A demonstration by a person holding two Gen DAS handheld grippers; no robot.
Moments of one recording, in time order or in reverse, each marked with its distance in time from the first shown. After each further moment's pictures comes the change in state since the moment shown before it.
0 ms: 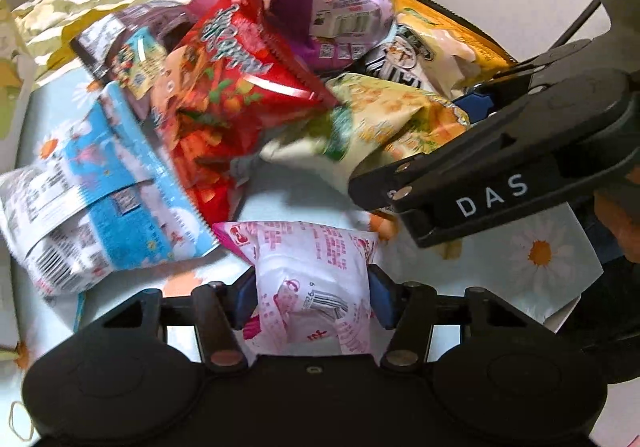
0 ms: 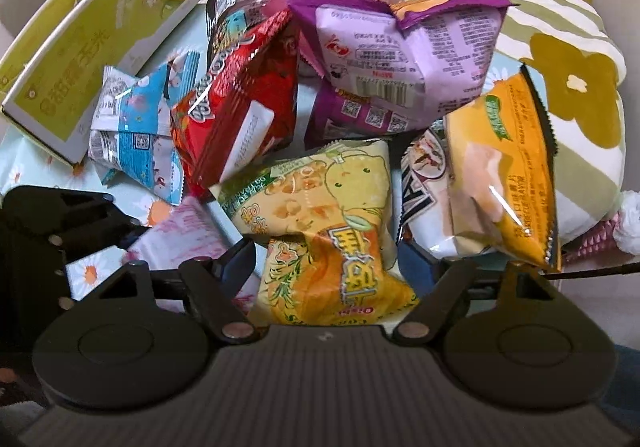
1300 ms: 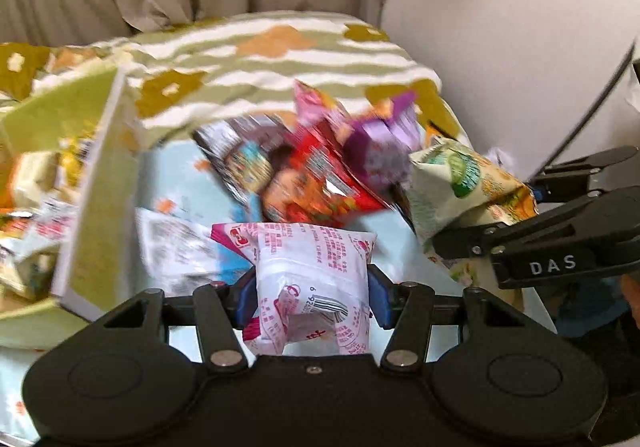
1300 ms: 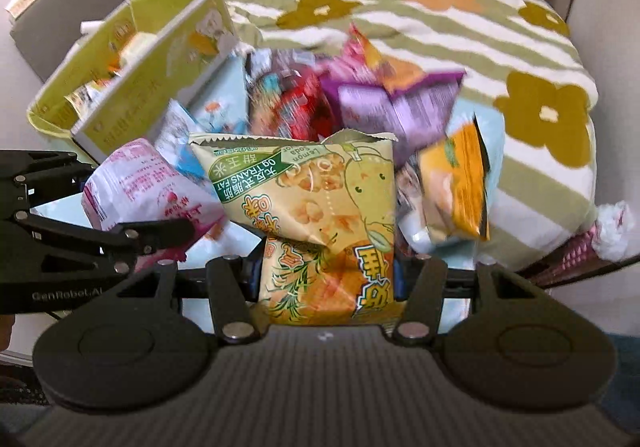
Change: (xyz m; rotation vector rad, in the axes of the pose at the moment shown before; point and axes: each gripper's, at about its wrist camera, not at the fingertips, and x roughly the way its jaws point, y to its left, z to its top) left arm -0.117 0.017 0.008 -0.104 -0.226 0.144; right arm -0.098 0.017 -0.001 0.017 -0.144 0.010
